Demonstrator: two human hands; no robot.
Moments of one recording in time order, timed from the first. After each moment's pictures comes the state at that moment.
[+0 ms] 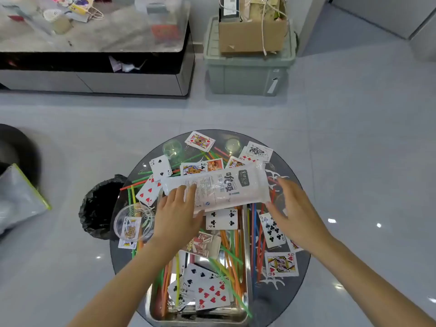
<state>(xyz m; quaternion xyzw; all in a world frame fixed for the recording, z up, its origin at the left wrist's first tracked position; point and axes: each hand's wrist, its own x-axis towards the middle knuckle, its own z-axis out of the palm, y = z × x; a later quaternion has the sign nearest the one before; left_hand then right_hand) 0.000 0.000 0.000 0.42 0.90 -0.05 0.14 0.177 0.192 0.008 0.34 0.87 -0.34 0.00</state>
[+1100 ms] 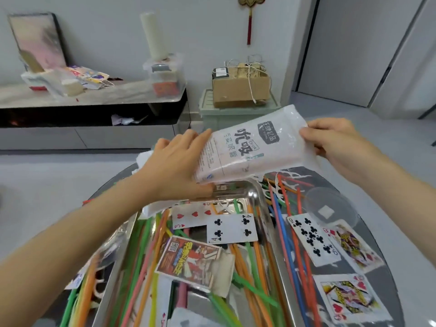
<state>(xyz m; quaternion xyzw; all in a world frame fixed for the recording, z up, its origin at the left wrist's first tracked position) -0.063 0.023 -0.082 0.61 0.78 0.04 -0.13 0.141 0.227 -0.060 0.33 0.73 -0.52 -0.29</state>
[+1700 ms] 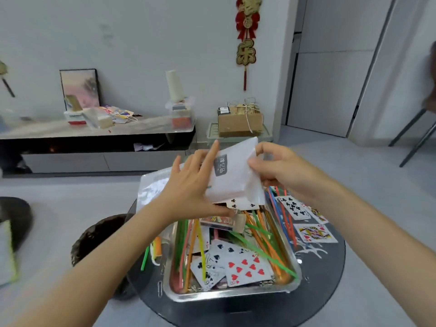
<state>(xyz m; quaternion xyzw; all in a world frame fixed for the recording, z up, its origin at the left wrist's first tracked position) 0.043 -0.126 -0.038 0.61 0.76 0.15 -0.15 0.211 0.005 0.005 0.17 0.77 -0.58 -0.21</state>
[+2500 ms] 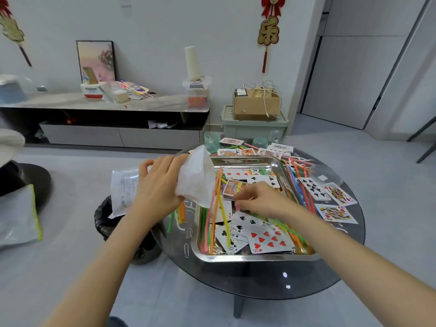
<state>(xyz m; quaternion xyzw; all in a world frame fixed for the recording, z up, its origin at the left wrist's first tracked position) -0.004 -0.223 -0.102 0.50 0.81 0.18 -0.26 0.161 -0.044 -0.098 0.25 0.90 -0.37 -0.02</state>
